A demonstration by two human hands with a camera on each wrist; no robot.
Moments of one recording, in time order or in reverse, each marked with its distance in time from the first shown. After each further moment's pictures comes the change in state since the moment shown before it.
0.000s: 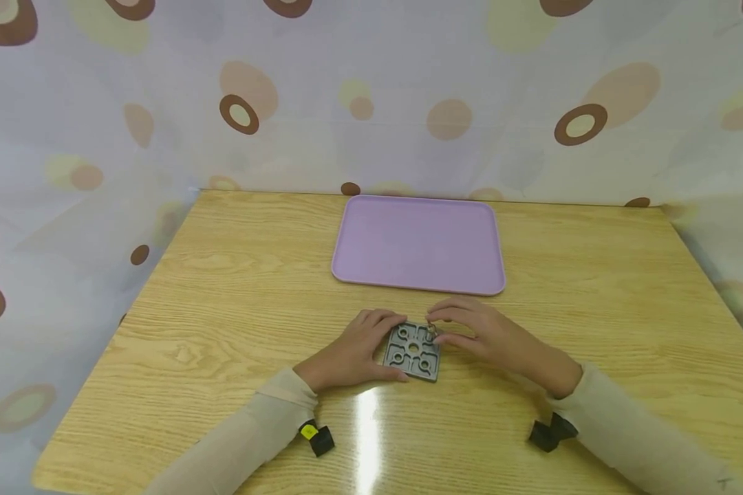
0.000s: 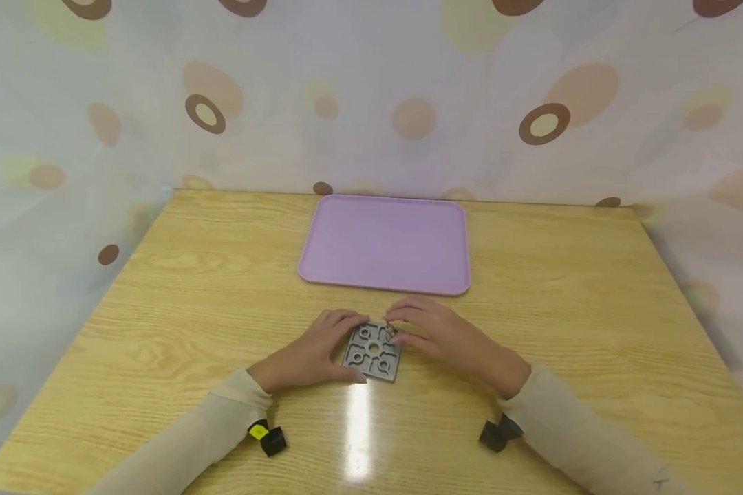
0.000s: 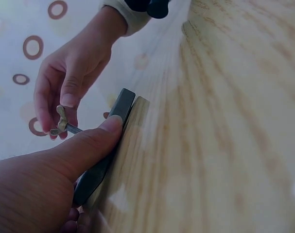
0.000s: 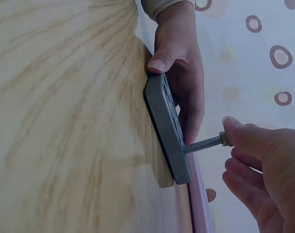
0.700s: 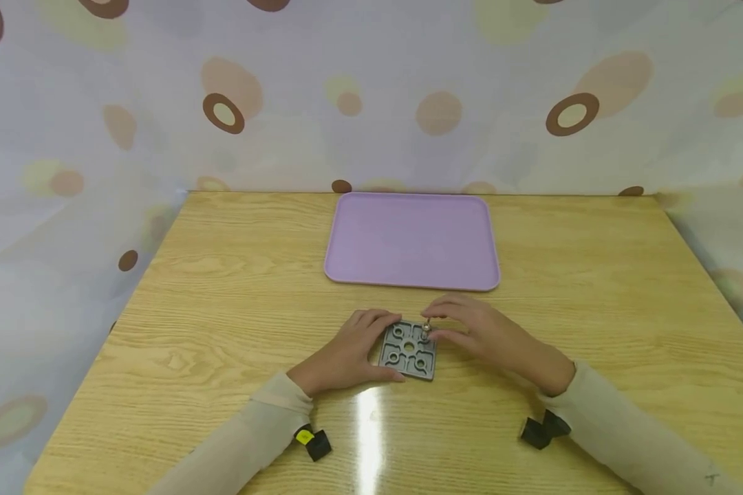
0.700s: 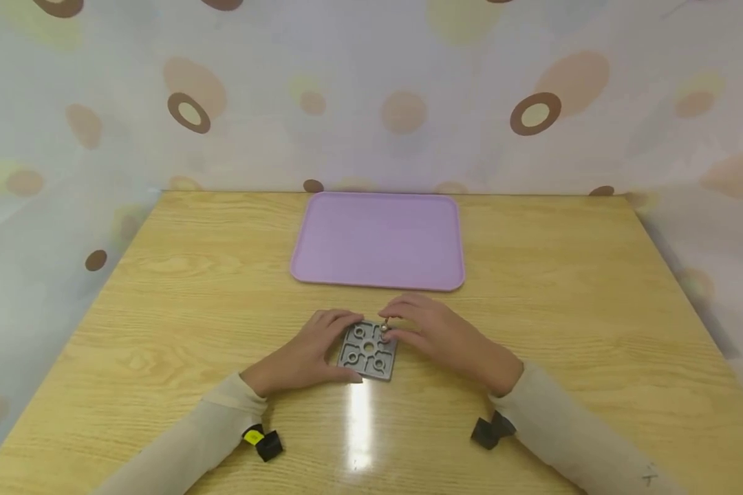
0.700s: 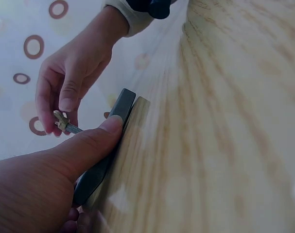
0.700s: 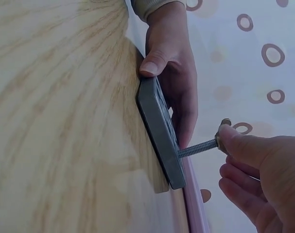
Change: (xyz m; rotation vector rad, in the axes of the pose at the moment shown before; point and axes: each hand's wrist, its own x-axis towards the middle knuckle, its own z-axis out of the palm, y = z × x) left_hand -0.014 0.005 -0.004 -0.015 0.013 -0.024; right_hand 0.005 -0.009 0.006 0.005 0.021 0.047
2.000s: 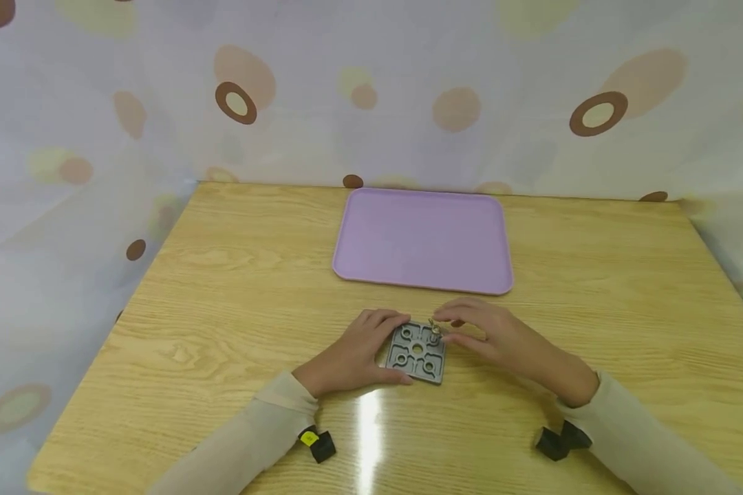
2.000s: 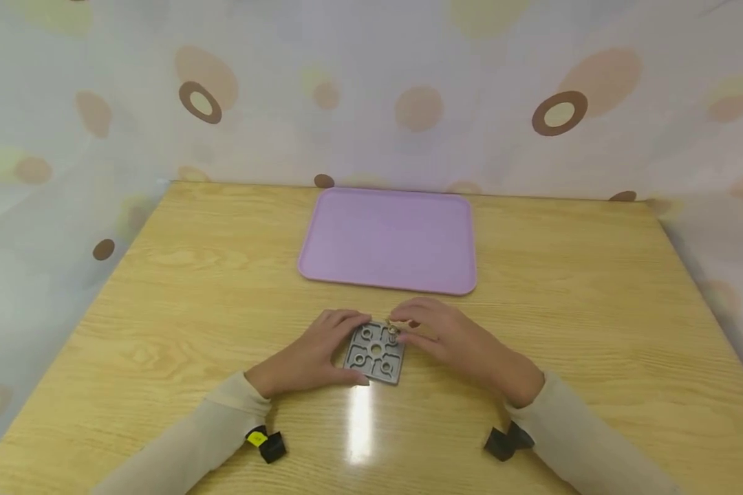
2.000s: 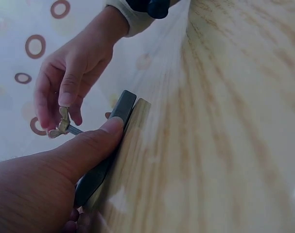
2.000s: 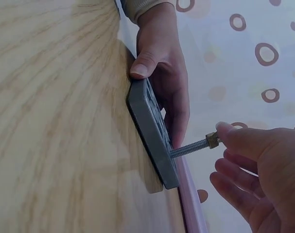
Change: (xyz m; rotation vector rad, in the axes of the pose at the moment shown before) left_hand -0.005 0.018 0.003 -0.013 -0.005 -0.009; right_hand -0.014 -0.009 -0.013 0.100 -0.030 -0.008
